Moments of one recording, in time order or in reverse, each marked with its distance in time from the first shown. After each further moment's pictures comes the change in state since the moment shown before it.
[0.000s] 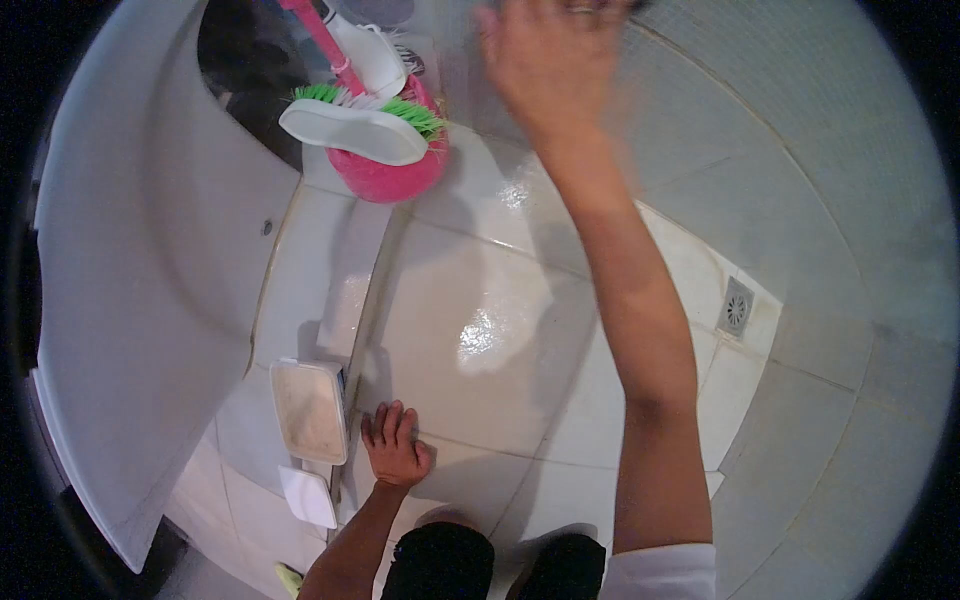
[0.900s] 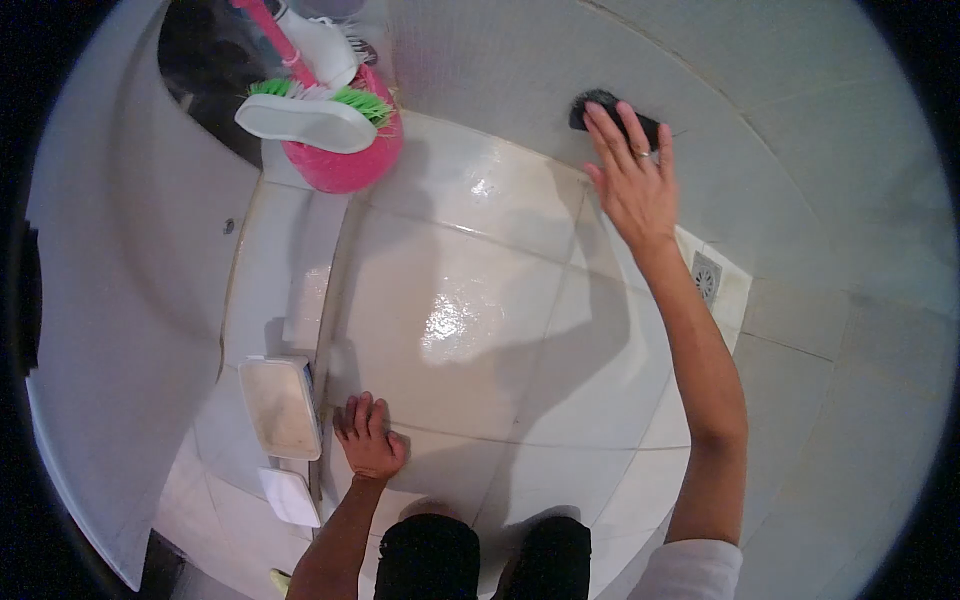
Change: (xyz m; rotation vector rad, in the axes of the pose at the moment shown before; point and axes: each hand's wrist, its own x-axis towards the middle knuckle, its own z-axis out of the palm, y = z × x) left_hand 0.003 0.002 0.000 0.017 0.048 0.000; right_hand -0.150 0.103 -0.037 -0.250 -0.405 -0.151
